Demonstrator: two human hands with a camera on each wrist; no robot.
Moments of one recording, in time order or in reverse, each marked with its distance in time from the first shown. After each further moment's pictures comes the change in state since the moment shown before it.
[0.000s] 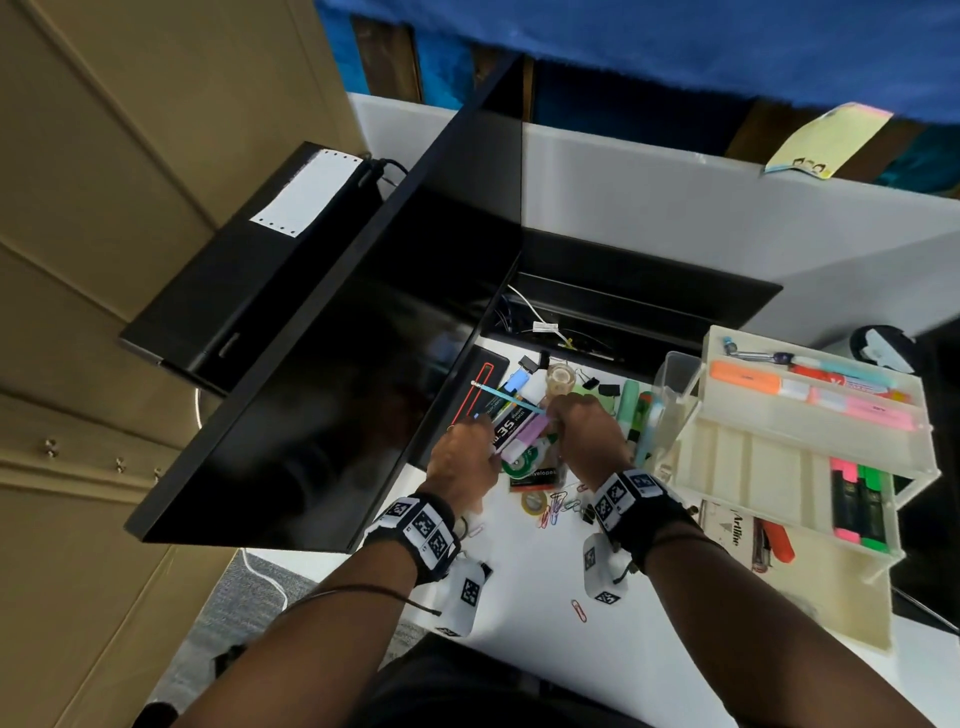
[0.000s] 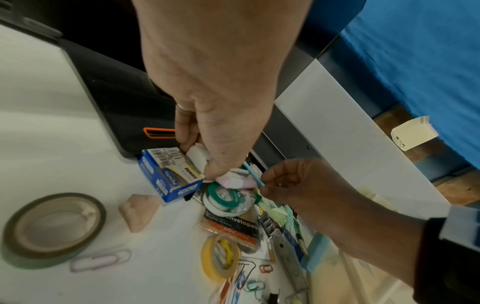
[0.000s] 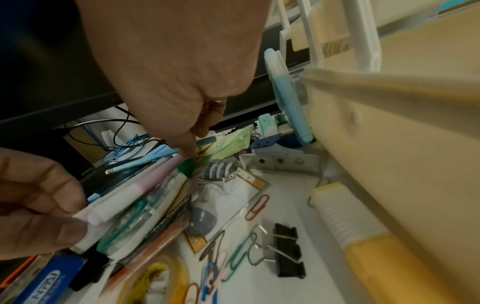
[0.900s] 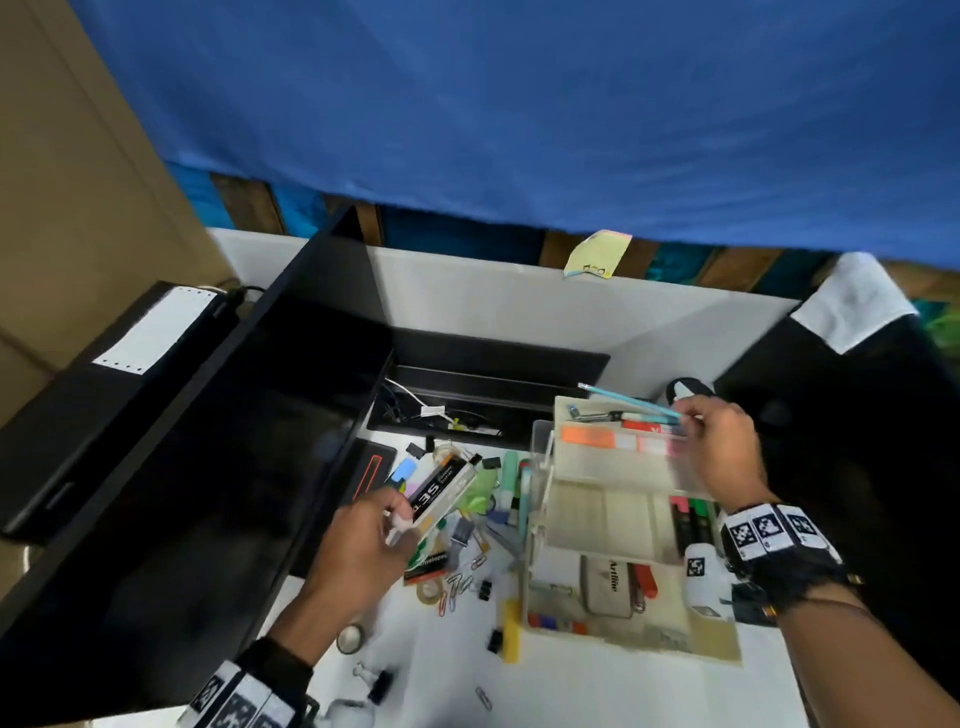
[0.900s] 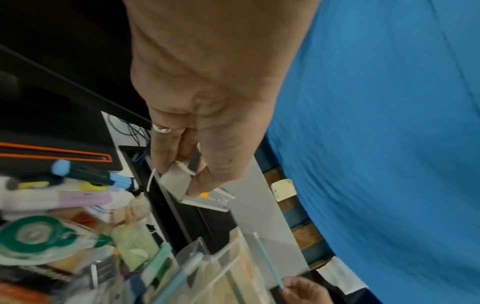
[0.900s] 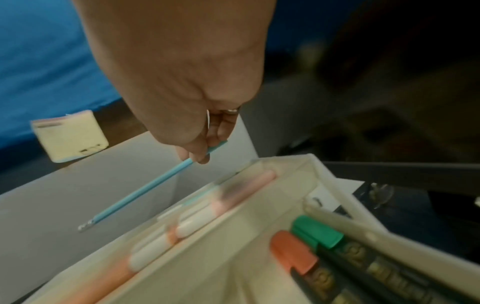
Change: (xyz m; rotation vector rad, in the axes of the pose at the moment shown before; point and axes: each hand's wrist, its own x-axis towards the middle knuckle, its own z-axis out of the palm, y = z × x) left_hand -0.046 0.072 -0.087 -0.361 0.042 0.057; right_hand -0.086 0.201 -0.224 0.097 0.569 0.394
